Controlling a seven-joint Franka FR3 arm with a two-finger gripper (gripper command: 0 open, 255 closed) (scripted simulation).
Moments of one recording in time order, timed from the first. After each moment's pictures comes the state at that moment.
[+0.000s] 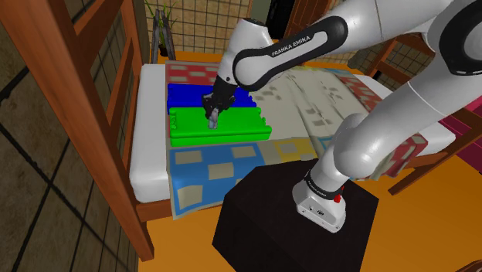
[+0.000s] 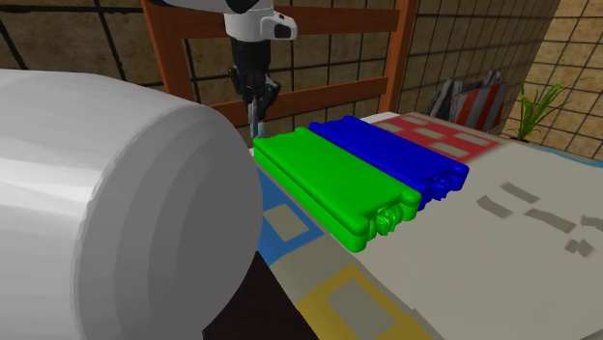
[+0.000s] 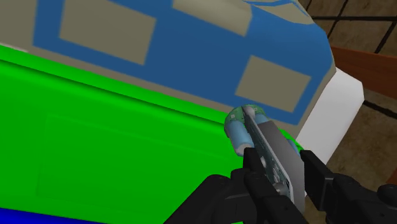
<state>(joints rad) 0.19 -0.28 0.12 -2.59 0.22 2.53 0.39</state>
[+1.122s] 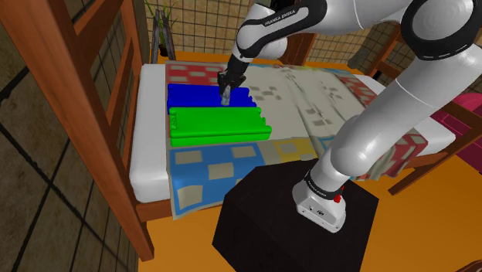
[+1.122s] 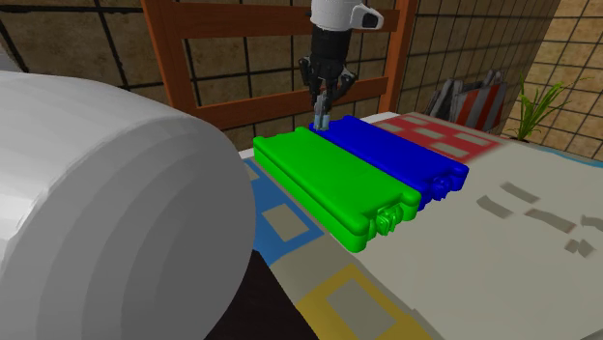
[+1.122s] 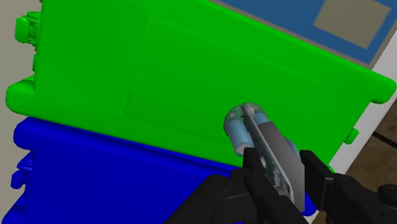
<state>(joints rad) 0.08 -0.15 -0.10 -2.40 0.23 2.42 0.07</state>
